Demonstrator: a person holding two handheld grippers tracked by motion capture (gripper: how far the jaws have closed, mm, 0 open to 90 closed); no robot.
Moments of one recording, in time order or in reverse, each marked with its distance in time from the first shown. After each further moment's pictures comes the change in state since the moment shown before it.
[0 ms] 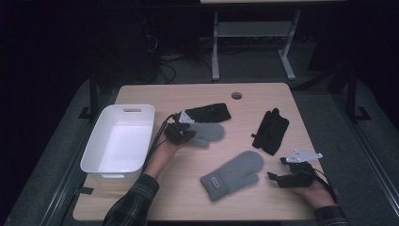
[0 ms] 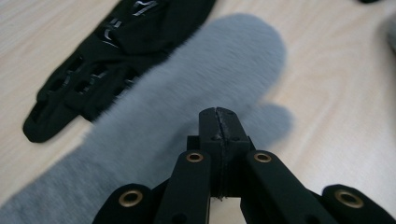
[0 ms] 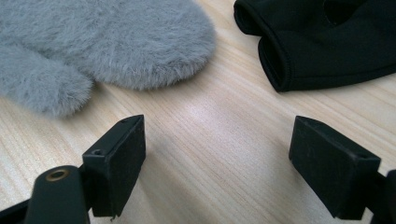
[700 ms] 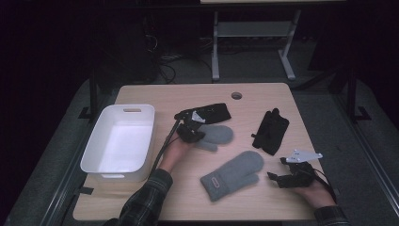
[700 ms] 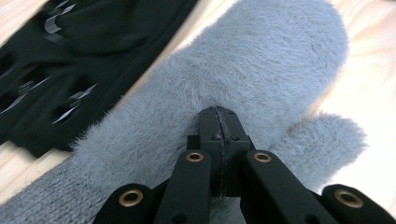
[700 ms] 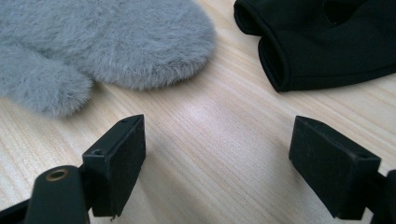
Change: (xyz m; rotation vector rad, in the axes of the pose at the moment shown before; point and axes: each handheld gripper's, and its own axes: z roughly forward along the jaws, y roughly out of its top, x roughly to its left) left arm -0.019 0.012 0.050 0.069 -0.072 -0.014; right arm 0.000 0.000 0.000 0.003 -0.003 -0.001
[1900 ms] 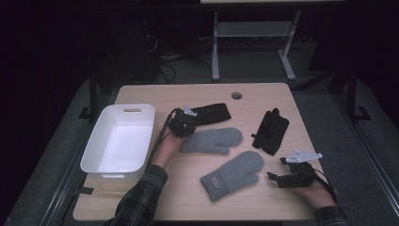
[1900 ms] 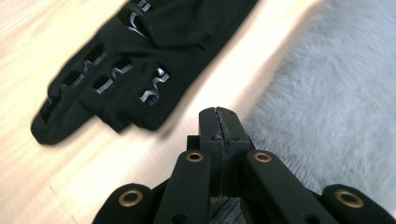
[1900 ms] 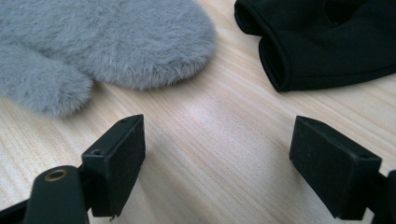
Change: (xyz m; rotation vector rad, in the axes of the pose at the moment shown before) left arm 0.025 -0.009 -0.028 0.017 0.113 -0.044; right arm 0.000 0.000 0.000 0.004 -0.002 0.000
